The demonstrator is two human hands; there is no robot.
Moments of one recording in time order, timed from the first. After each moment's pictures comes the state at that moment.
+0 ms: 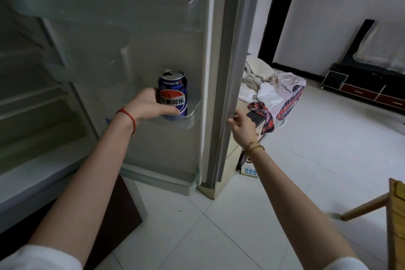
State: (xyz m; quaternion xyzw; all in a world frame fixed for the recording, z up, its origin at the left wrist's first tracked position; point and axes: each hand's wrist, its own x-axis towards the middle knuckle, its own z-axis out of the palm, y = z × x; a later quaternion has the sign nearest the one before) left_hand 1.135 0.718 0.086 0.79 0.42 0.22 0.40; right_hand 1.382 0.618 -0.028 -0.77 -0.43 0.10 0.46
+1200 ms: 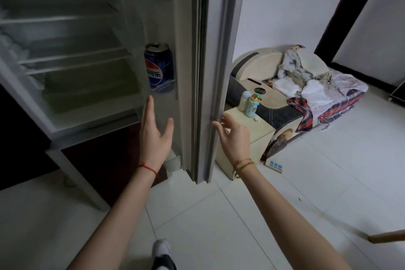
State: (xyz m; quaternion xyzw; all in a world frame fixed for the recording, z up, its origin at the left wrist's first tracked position) left_hand 1.046 0.519 -0.035 0.61 0.52 0.52 0.31; right_hand 1.249 0.500 -0.056 -0.65 -0.60 0.06 0.47
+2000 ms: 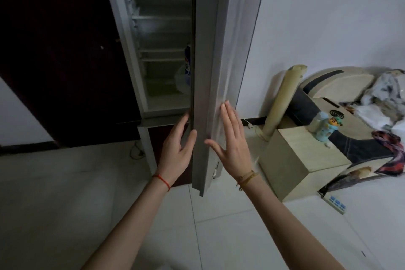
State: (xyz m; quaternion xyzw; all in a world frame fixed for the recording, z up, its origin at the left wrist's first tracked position) left_hand 0.847 0.485 -0.049 0.58 0.55 0.51 0.31; right_hand 1.009 0.526 -0.061 -0.43 -0.80 -0.01 0.42
